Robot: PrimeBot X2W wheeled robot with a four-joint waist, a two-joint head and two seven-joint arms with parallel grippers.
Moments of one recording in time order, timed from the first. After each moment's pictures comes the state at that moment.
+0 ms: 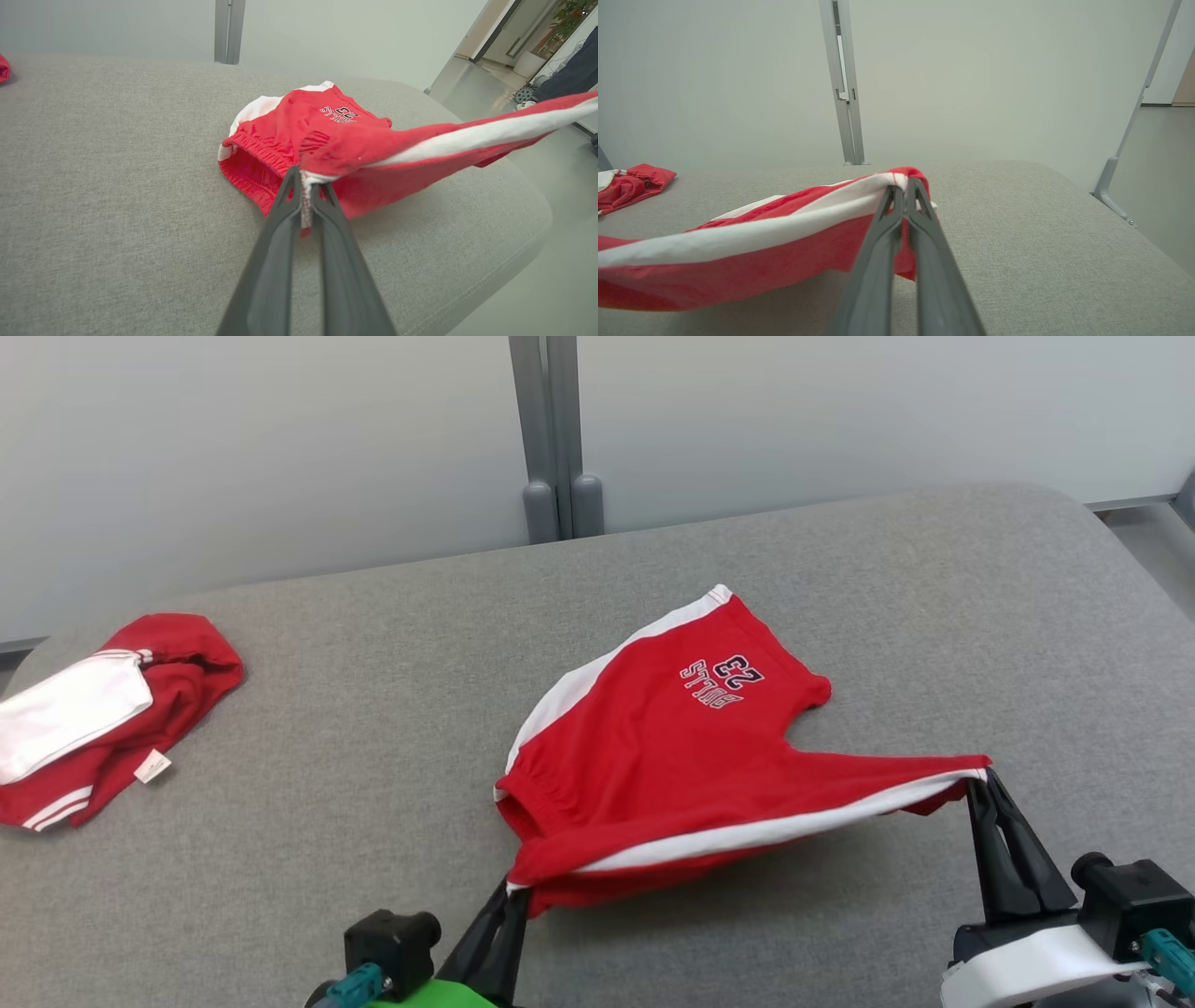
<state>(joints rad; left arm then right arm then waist) 0.04 0.22 -0.56 -0.01 -0.57 0.12 -0.03 0.18 -0.05 -0.02 -0.19 0.08 0.13 -0.09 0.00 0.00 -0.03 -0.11</state>
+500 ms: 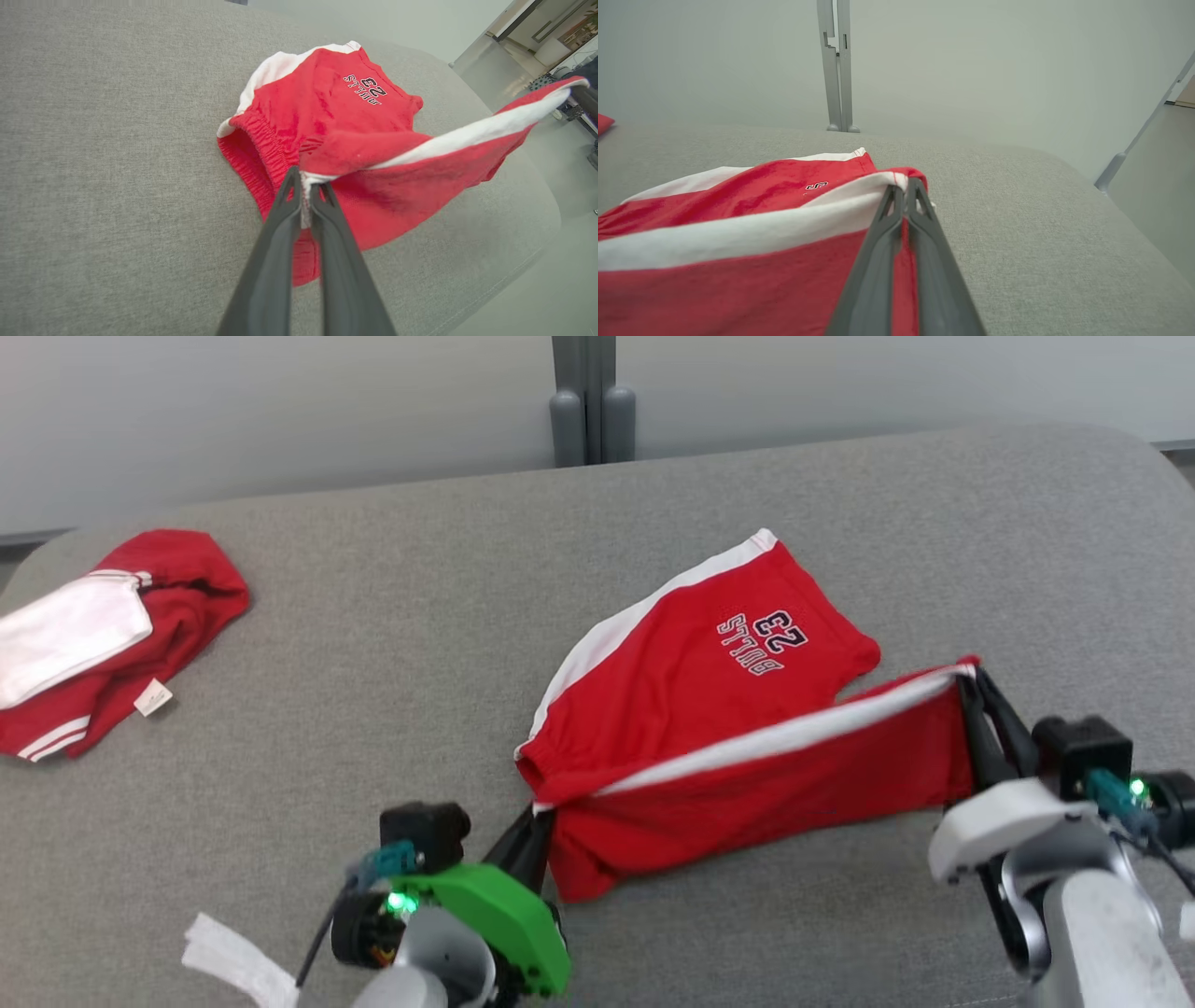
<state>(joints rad) -0.13 0.14 -0.57 0.10 -0.63 0.14 0.12 -0.11 -0.06 -0.07 0.08 -0.04 0.13 -0.04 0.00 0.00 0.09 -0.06</state>
